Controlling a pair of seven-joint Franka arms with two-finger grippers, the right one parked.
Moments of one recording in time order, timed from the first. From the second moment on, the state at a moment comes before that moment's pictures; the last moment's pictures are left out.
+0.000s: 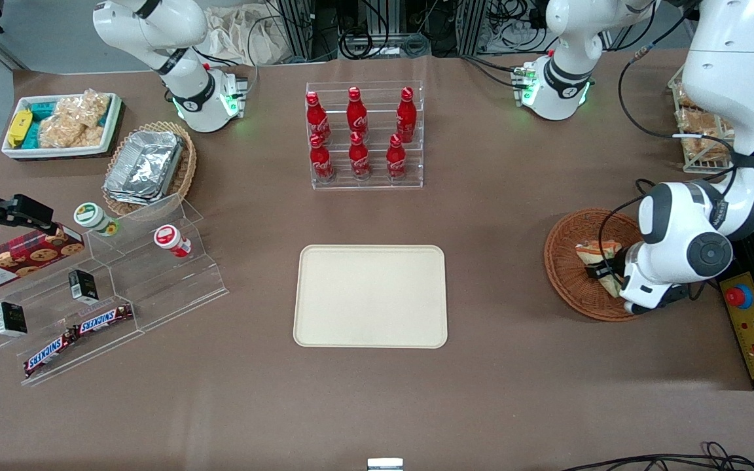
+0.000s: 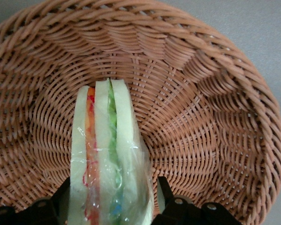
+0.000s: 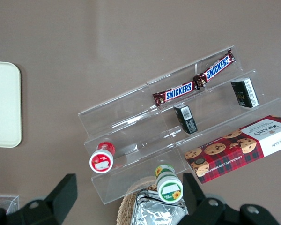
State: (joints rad) arm 0.21 0.46 -0.20 -1.96 0.14 2.17 -0.43
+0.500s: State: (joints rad) arm 0.20 0.43 -0.23 -1.87 0.14 2.04 -0.46
